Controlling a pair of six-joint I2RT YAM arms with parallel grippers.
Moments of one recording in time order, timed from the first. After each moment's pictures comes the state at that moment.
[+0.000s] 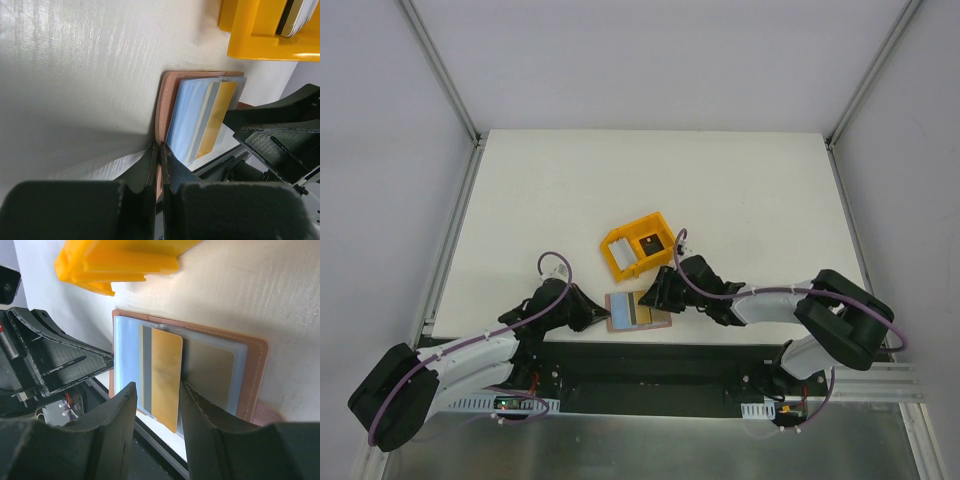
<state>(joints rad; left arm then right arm) -0.67 0.86 0.06 0.10 0.15 -1.31 0.93 1.49 0.47 0.37 -0.13 1.04</state>
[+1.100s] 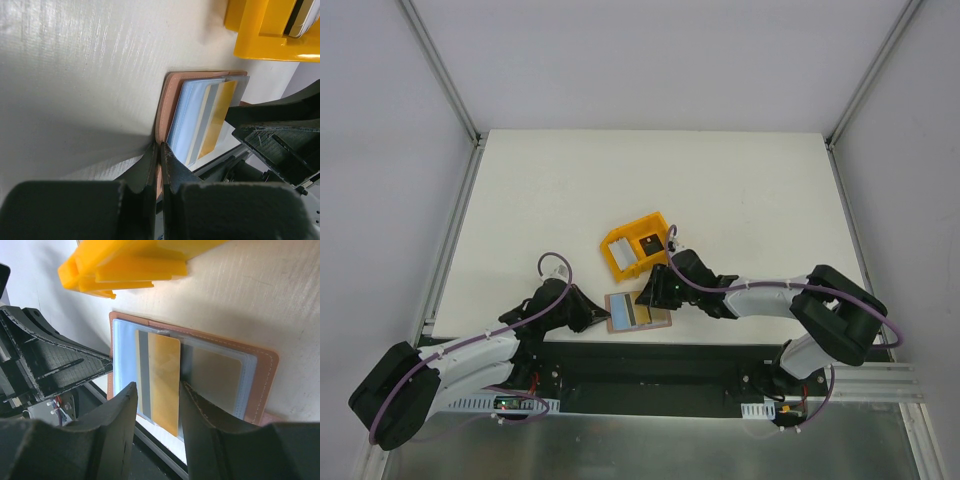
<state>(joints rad) -0.67 0.87 0.06 0.10 0.16 -1.32 0.94 1.53 0.58 0.23 -0.14 0.97</state>
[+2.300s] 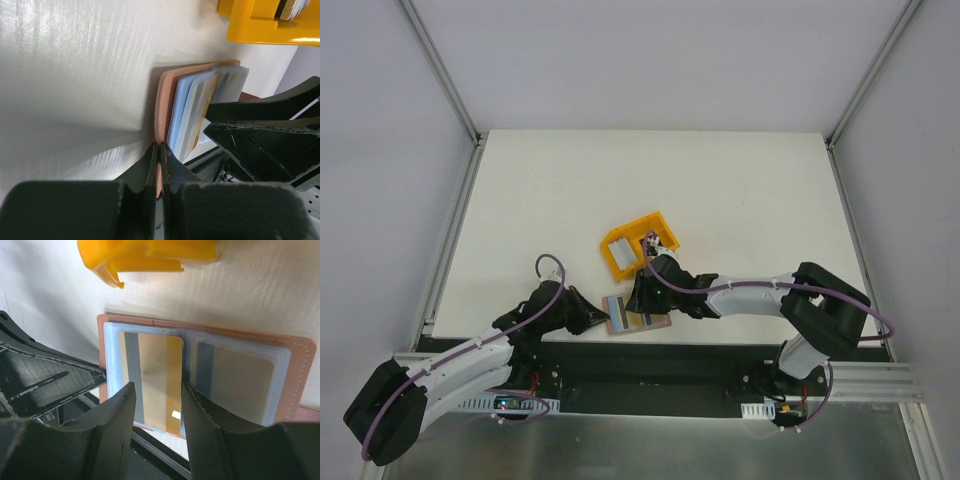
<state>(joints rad) -0.67 0.74 0.06 -0.01 0.17 -1.33 1.07 1.60 0.74 0.03 0.01 0.98</state>
